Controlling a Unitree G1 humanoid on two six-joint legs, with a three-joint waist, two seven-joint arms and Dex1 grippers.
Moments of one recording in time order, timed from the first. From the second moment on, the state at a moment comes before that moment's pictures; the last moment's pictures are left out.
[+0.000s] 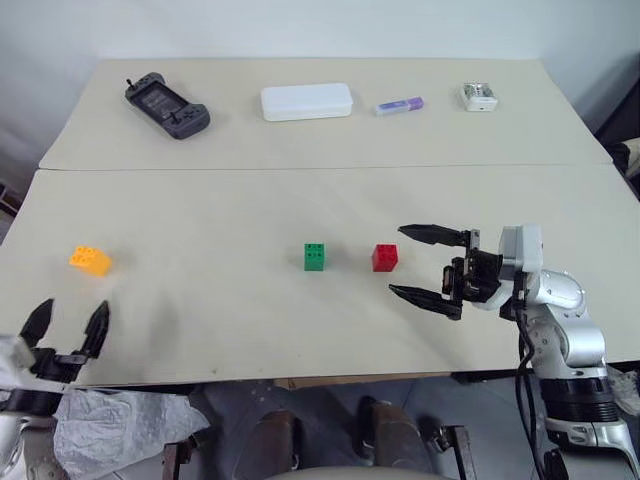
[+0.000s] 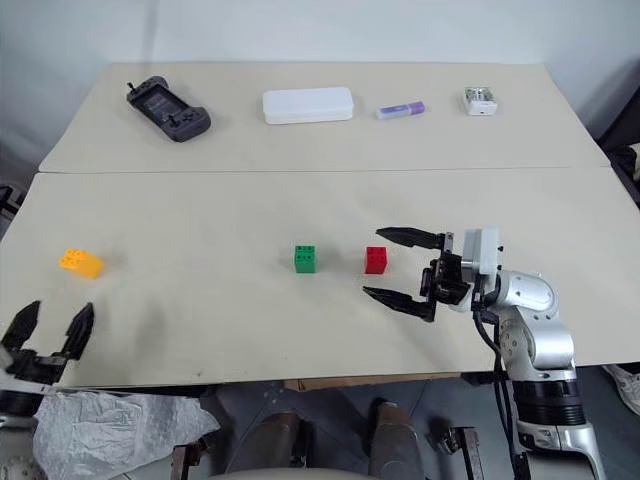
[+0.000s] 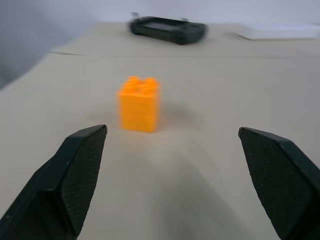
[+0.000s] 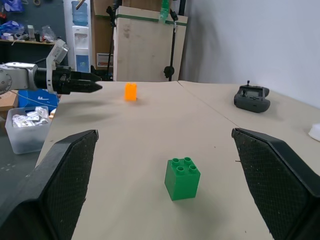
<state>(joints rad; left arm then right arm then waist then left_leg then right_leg) 0.25 0.32 0.82 0.05 -0.54 -0.12 -0.61 -0.30 -0.53 -0.09 -0.07 0.63 0.02 1.30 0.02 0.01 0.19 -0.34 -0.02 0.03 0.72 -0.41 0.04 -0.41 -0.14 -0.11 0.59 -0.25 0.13</state>
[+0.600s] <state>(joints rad) -0.09 0.69 0.63 0.47 -0.50 0.01 -0.73 -0.30 -0.52 -0.08 -0.04 0.61 0.02 1.32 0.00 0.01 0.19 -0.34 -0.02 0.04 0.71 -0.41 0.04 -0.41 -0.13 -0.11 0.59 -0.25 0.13</state>
